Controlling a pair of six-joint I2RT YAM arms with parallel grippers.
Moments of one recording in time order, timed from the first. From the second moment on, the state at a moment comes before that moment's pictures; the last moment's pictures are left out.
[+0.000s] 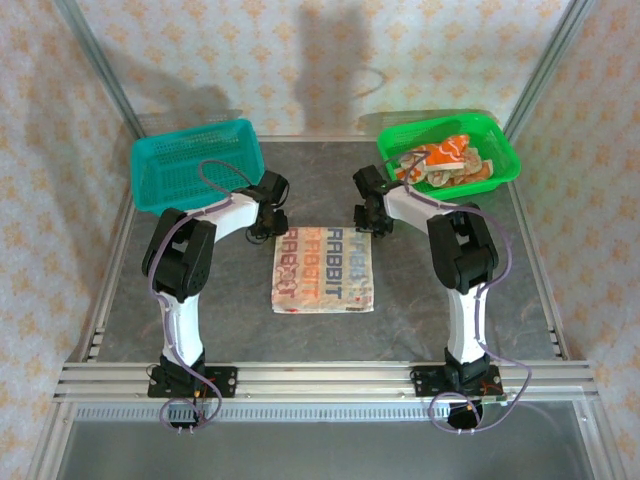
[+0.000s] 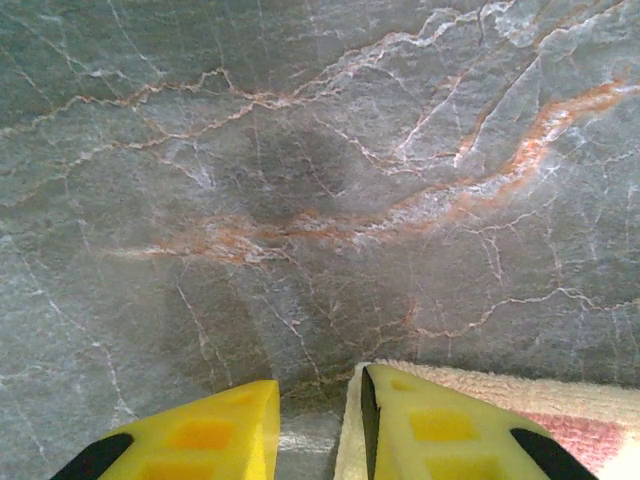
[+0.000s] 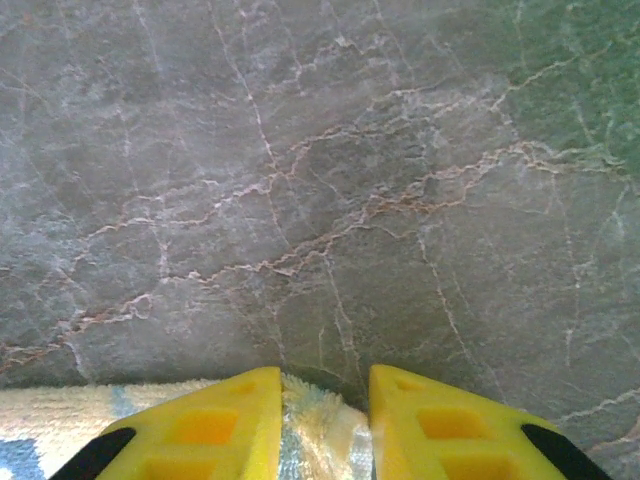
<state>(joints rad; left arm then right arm) -0.33 1.99 1.33 -0.58 -0.07 -0.56 0.43 2.06 1.46 -0.67 0.02 0.50</state>
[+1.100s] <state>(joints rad) -0.32 1.95 1.34 -0.56 -0.04 -0.57 0.44 2.04 1.46 -0.66 -0.03 0.48</state>
